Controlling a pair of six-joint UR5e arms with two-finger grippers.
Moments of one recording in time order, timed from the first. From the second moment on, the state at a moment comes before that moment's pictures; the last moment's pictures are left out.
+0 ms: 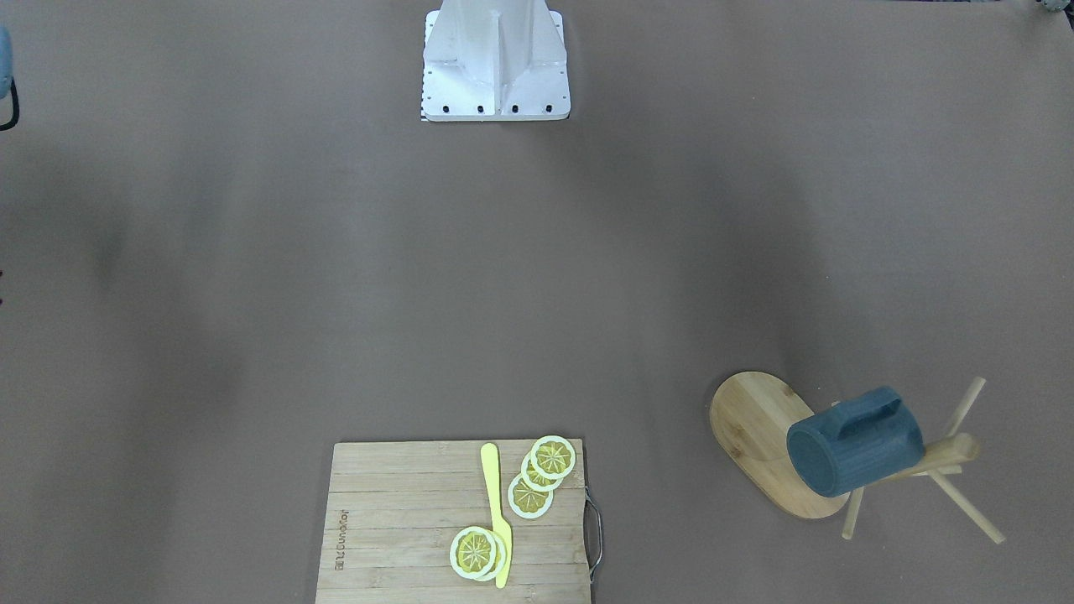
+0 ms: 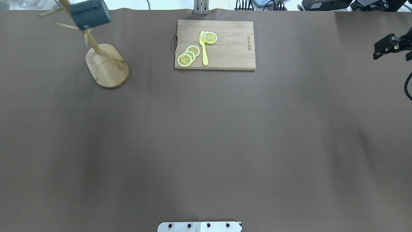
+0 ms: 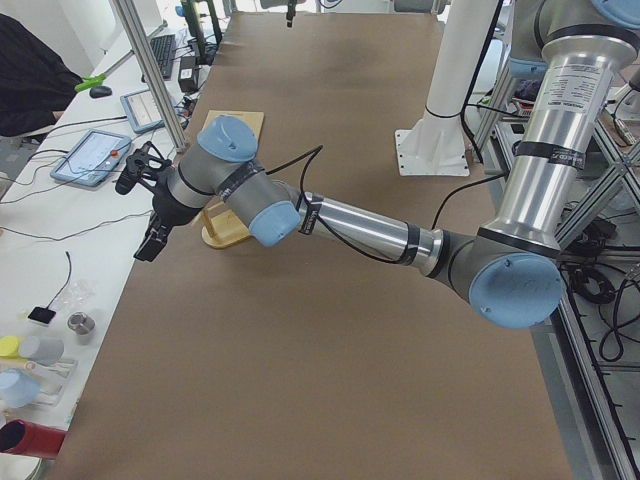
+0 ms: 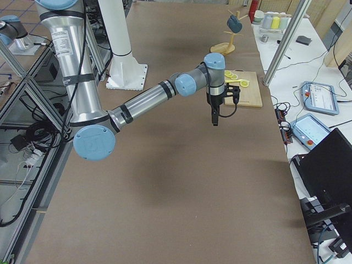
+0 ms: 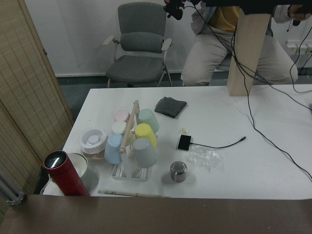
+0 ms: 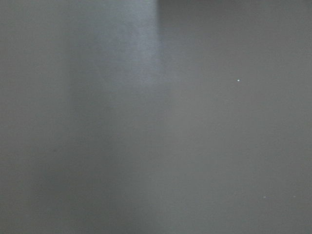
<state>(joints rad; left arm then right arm) -1.62 -1.83 -1.60 -2.07 -2.13 -0.42 1.29 -1.39 1.83 -1.62 2.16 0.54</state>
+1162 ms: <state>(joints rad) -1.63 -1.74 -1.59 -1.56 -2.32 -0.01 1.57 -1.54 1.69 -1.62 2.26 0.10</state>
